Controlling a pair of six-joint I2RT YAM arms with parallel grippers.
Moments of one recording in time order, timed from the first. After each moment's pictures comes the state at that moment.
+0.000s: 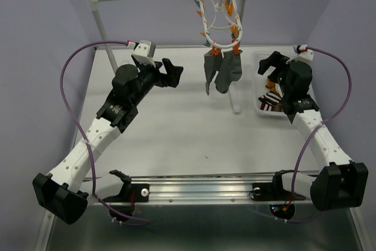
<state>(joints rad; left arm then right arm) -0.52 1.09 1.09 -0.02 0.03 -0.28 0.08 1.18 0.95 0.10 0.13 0.42</state>
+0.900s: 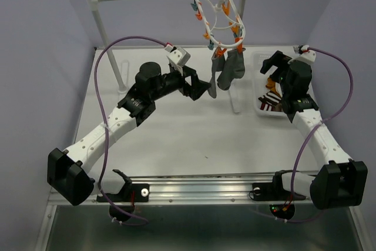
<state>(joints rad) -0.63 1.26 1.10 0.11 0.38 -0.19 0.07 1.19 0.95 0.10 0.21 0.42</state>
